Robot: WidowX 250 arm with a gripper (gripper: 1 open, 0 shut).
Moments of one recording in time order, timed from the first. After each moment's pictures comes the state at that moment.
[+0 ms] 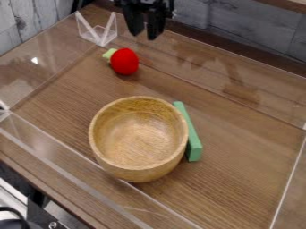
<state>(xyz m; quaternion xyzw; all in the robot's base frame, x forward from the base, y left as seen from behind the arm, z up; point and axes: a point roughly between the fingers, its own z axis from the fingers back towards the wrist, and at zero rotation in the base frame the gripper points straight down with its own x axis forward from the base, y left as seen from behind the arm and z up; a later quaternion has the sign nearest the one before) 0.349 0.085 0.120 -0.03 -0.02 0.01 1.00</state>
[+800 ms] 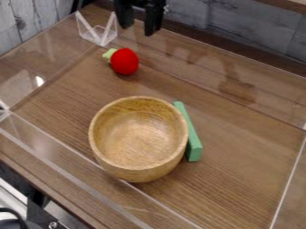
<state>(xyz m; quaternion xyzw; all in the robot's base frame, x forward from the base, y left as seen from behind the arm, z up) 0.359 0.097 0.112 -0.03 0.02 -0.02 1.00</state>
